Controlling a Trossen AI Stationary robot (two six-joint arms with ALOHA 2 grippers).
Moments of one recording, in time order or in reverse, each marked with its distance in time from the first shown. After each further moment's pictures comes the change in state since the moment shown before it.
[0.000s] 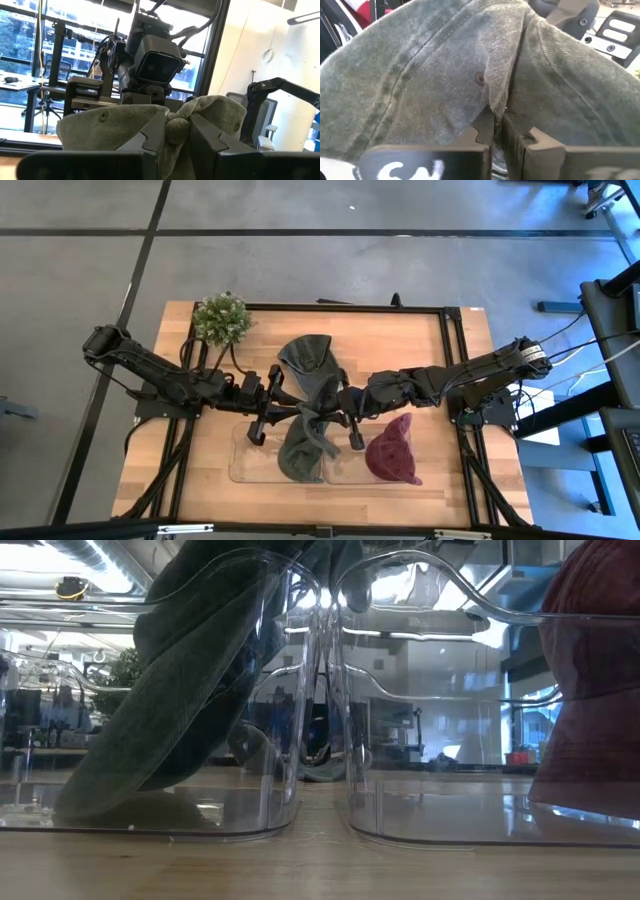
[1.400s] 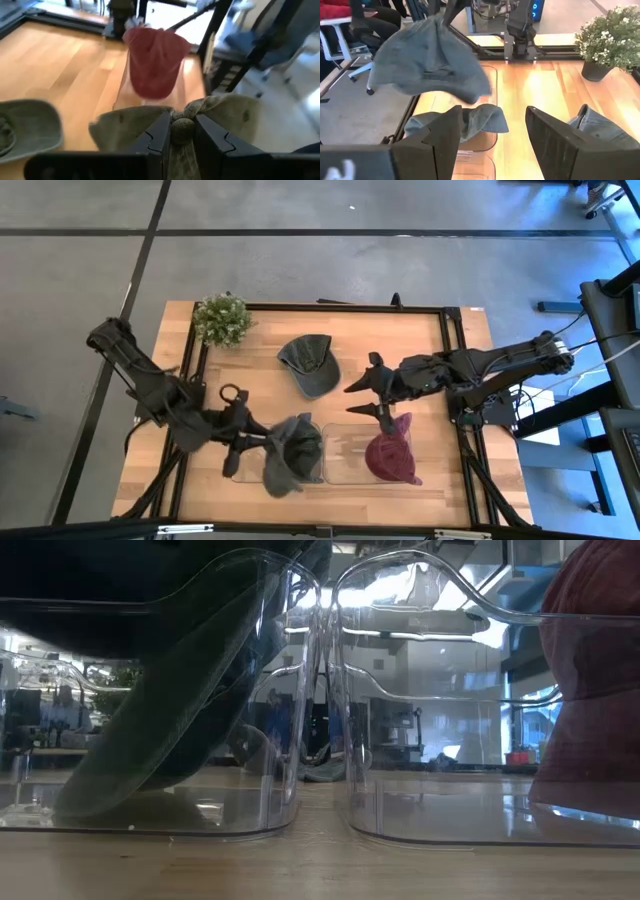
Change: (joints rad) left arm -0.376 -0.011 0.473 -1.296 -0.376 -0.420; right arm -0.009 -0.222 -0.001 -0.380 0.064 0.161
